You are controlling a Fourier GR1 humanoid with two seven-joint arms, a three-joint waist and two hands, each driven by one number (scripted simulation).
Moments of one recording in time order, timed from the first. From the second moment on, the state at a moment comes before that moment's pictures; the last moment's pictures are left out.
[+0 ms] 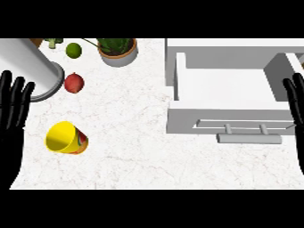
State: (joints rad) left arm 0.01 0.10 0.00 -2.10 0.01 0.01 0.00; right arm -0.02 -0.12 -0.01 -2.10 0.00 0.01 0.00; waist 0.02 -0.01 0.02
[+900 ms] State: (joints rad) left arm 0.09 0.22 0.28 -1.85 0.45 -0.26 0.01; right arm -0.10 -0.15 -0.01 -1.96 -0.07 0.11 0.08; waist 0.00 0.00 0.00
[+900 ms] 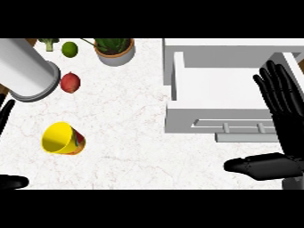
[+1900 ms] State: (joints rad) left arm -0.05 0.26 0.34 -1.12 0.20 -0.34 -0.39; right arm -0.21 -0.16 -0.07 -1.88 -0.08 0.15 0.07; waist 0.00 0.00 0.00
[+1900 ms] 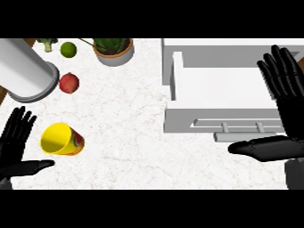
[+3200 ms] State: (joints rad) left arm -0.38 0.34 0.35 -0.23 0.00 -0.28 -0.95; right arm -0.29 -0.20 -0.13 -1.84 -0.14 0.18 0.12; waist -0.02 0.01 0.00
